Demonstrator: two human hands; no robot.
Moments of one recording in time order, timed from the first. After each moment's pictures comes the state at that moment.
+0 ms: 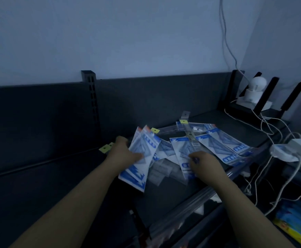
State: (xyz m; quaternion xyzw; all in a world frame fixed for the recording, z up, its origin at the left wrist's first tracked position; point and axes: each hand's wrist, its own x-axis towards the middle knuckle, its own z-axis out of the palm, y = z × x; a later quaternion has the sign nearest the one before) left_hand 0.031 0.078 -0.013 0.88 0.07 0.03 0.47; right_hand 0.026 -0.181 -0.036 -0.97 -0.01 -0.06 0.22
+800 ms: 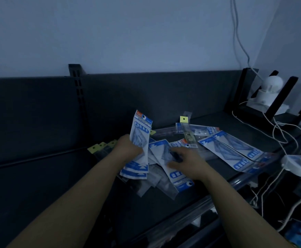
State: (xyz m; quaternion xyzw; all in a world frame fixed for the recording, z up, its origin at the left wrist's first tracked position) left_hand 0.081 0.034 -0.018 0.84 0.09 0.00 0.54; right_hand 0.074 -0.177 -0.026 -0.94 -0.14 0.03 0.32
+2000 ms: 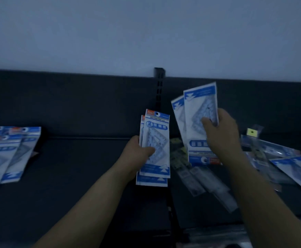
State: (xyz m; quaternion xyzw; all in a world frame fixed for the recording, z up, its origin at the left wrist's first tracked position) left_hand -0.047 0.135 -0.006 0.71 0.21 0.13 0.66; right_hand 0.041 -0.047 0.053 -0.81 -0.20 -0.18 0.53
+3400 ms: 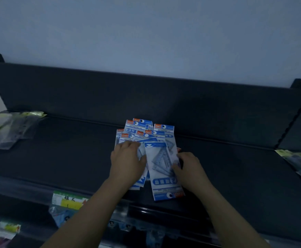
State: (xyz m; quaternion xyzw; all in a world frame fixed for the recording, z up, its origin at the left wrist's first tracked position) left_hand -0.315 0.444 -0.029 0.90 0.33 0.23 0.16; right_hand -0.190 0.303 -0.044 -0.89 -0.34 0.08 0.29
